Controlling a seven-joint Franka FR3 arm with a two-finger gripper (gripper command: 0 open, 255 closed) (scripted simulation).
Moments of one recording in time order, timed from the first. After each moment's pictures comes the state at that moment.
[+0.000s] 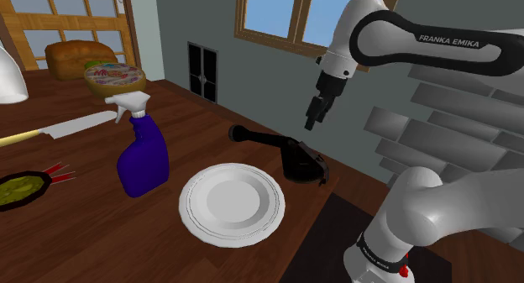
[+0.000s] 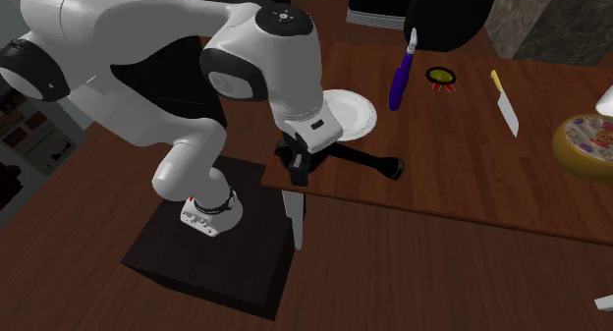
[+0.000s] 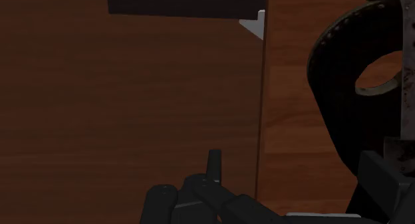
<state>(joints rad) -0.02 -0.81 -0.05 -2.45 0.05 1.71 -0.12</state>
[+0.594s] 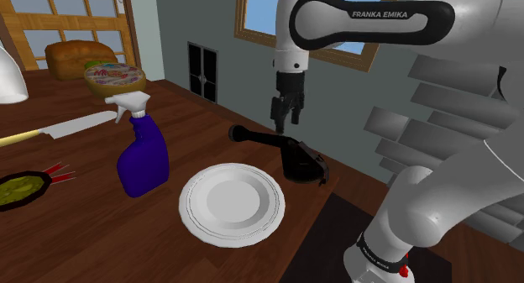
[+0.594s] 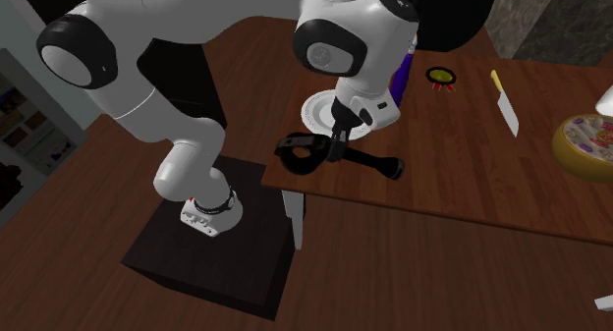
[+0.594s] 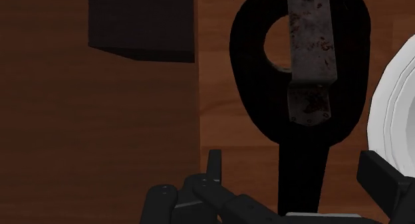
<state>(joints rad) 0.03 -0.42 0.10 -2.13 0.10 1.52 0.06</state>
